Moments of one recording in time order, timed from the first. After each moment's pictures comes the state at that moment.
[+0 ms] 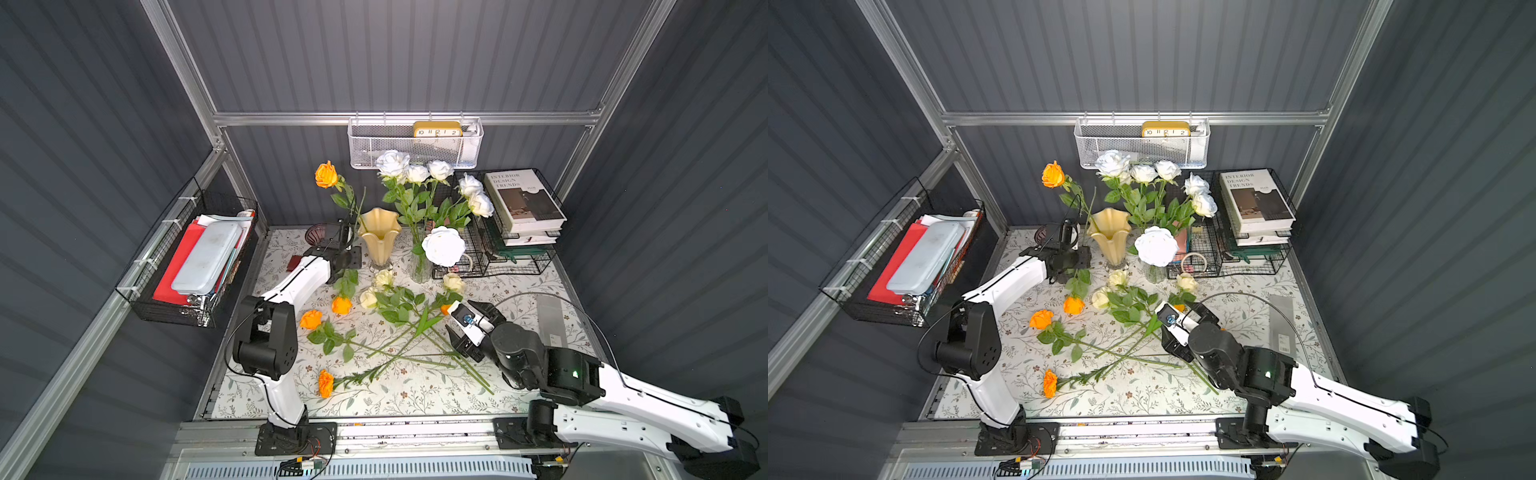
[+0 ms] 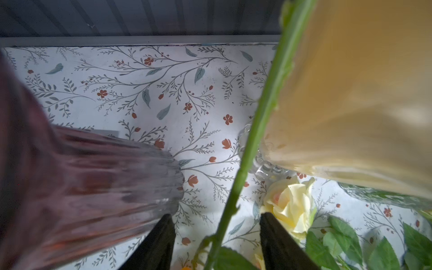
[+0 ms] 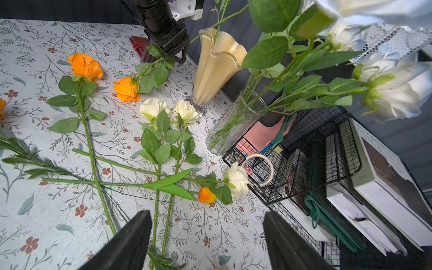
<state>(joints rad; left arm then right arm) -0.30 1.84 1.44 -0.40 -0.05 -0.13 1.15 0.79 0.83 -0.50 0.62 -0.21</state>
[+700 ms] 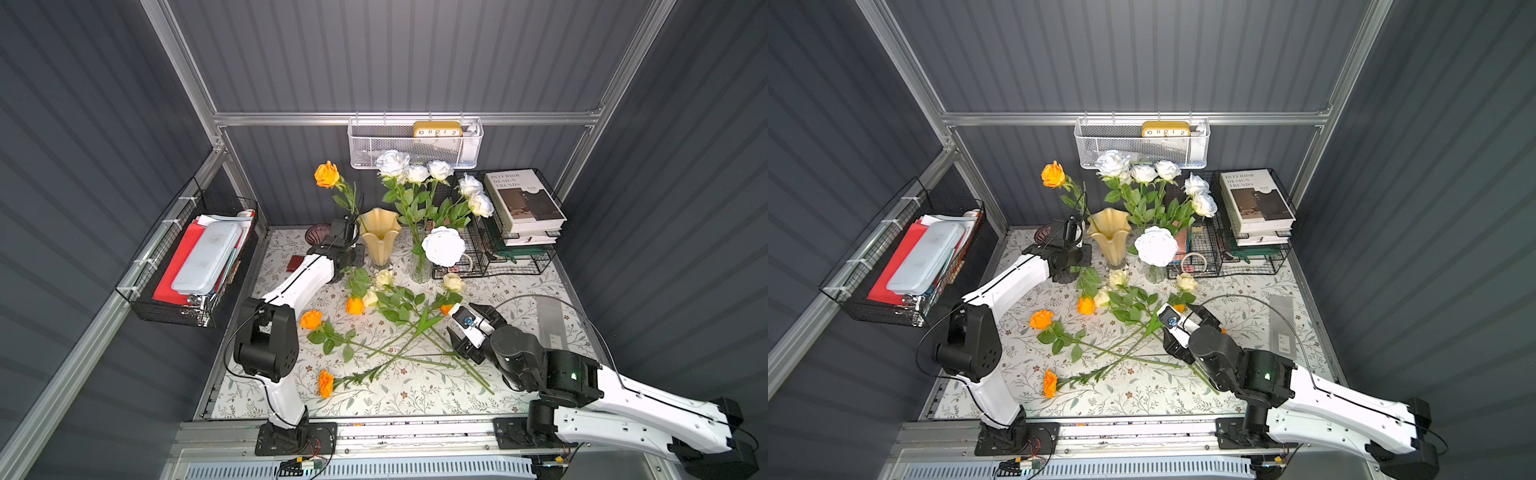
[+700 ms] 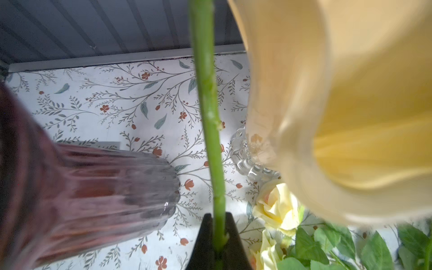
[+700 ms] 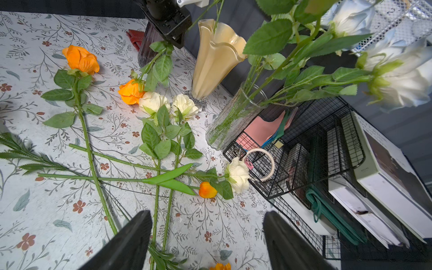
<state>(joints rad) -0.34 1.78 1.47 -0.46 -0.08 -0.10 1.15 0.77 0.80 -0.50 0.63 -0.20</state>
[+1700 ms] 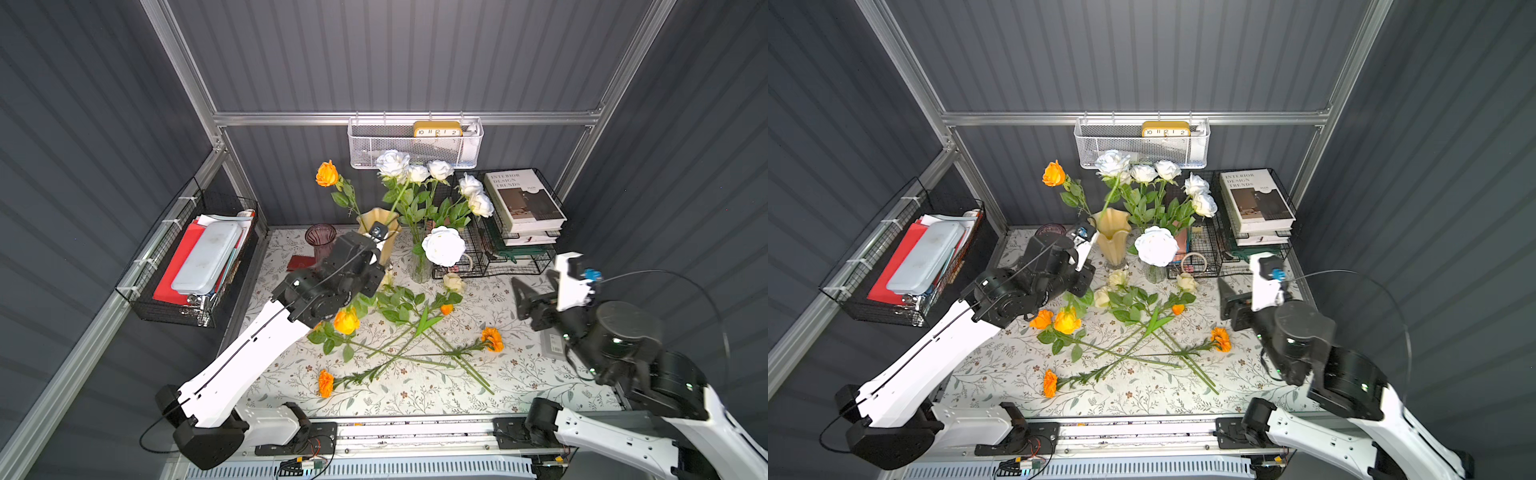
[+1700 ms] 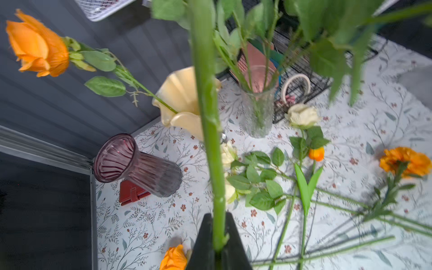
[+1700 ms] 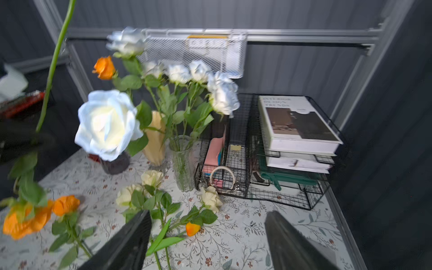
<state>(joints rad) -0.89 1.30 1.56 -0.92 -0.43 0.06 0.90 0.65 1.29 -0.82 0.72 0.21</state>
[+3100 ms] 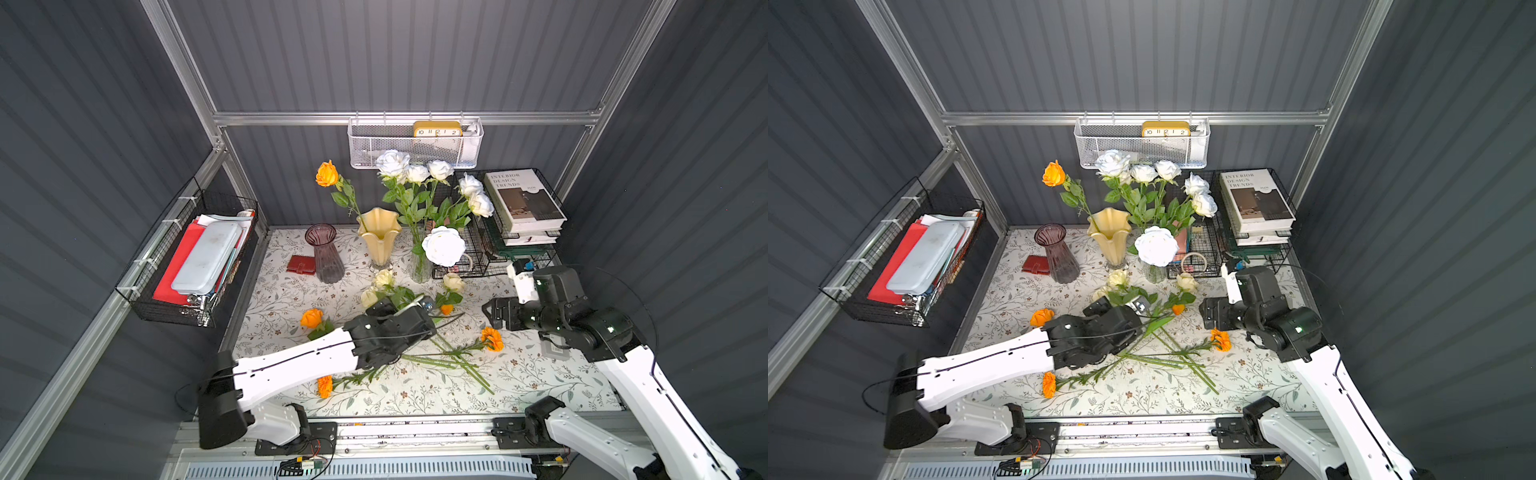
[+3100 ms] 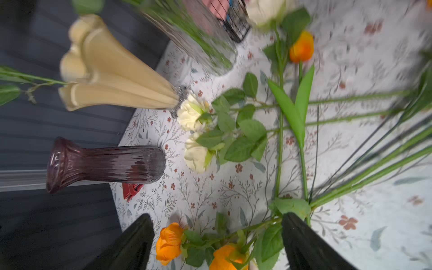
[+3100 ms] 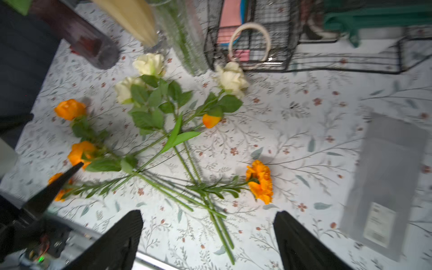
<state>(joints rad) -1.16 1.30 1.20 -0.77 -0.66 0.04 0.41 0.92 1.14 -1.07 -0.13 0.29</state>
